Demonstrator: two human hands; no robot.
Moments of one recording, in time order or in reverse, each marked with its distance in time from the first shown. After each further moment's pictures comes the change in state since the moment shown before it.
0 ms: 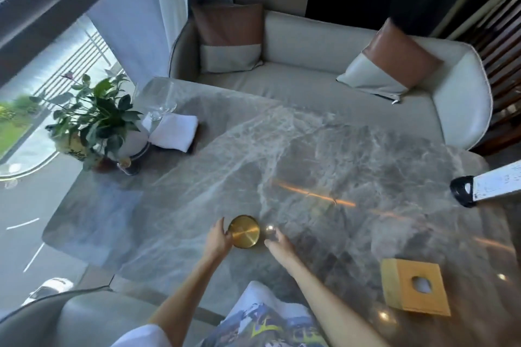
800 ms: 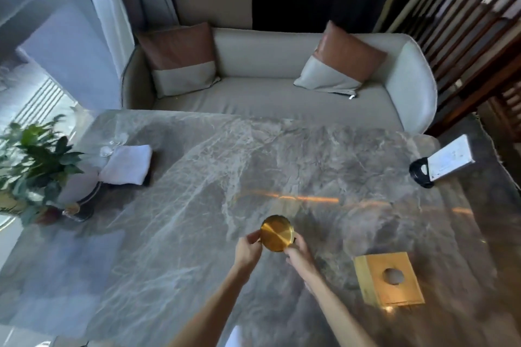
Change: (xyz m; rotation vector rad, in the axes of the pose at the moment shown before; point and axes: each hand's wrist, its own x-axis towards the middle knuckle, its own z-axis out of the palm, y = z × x) left_hand -0.021 0.107 0.104 -0.370 -0.206 0.173; right_hand -0.042 0.031 -0.102 0.544 0.211 -0.060
